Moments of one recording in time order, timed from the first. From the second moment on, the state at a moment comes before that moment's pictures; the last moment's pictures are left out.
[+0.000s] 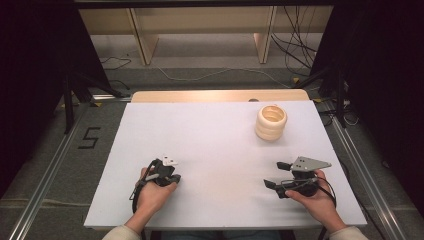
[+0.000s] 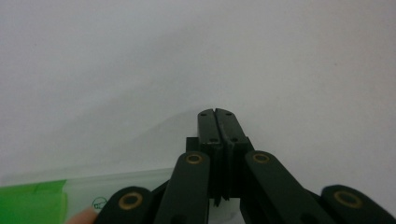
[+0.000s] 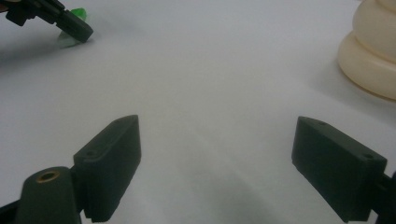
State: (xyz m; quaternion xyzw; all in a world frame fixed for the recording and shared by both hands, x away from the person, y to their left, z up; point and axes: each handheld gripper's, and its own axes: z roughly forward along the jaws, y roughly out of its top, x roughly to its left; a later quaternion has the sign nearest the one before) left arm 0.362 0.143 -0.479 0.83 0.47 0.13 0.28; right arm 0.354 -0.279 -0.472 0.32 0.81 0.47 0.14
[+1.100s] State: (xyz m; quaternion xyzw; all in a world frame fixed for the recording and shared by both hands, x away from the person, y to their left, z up) left arm 0.302 0.221 -0.469 0.83 0.52 0.04 0.21; right arm 0.354 -0.279 -0.472 0.32 0.81 0.47 0.14
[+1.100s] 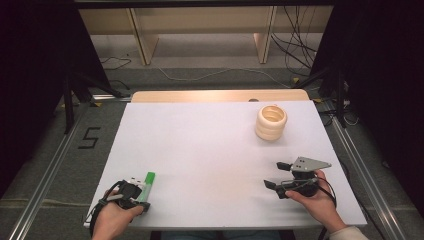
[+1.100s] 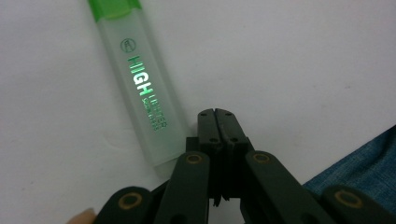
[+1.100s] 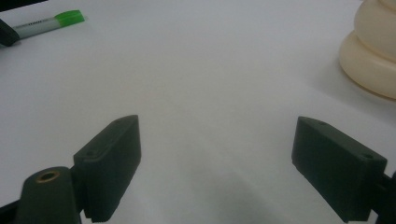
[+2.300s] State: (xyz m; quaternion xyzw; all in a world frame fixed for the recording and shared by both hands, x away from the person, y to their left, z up) left arm 0.372 0.213 -0.460 0.78 0.61 0.05 0.11; right arm 0.355 -0.278 -0.471 0.32 0.81 0.47 0.14
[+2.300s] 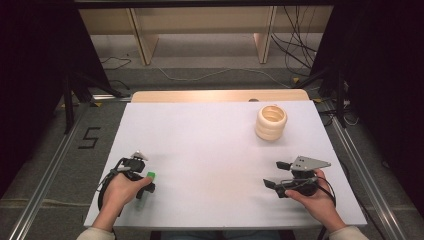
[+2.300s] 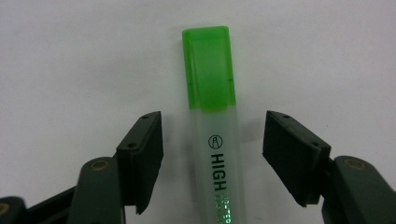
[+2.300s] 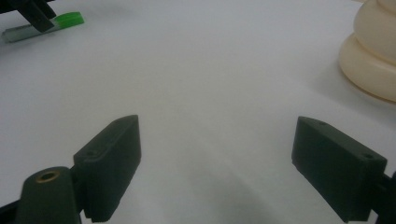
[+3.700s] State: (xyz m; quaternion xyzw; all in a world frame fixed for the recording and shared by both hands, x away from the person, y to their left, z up) left arm 0.370 0.208 -0.461 0.77 0.63 0.05 0.08; right arm 0.355 -0.278 -0.470 0.32 0.81 0.47 0.14
